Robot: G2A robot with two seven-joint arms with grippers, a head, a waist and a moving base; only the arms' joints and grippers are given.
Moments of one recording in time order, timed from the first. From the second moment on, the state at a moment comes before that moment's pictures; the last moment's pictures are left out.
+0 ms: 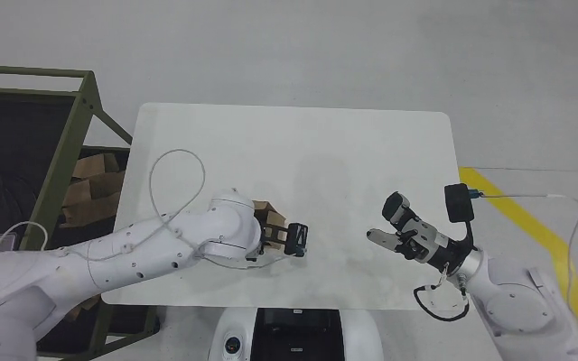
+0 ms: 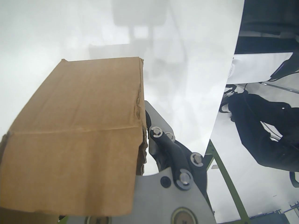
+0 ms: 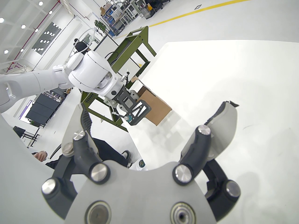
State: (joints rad) left arm 0.52 -0.81 -0.19 -1.97 0.75 -0.49 -1.33; right arm -1.75 -0.92 1.53 -2.13 -0.19 -0.53 0.51
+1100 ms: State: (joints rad) left arm 0.56 -0.97 -0.17 -1.80 0.90 -0.46 -1.36; right arm -1.75 -0.92 1.53 -2.13 -0.19 -0.53 0.51
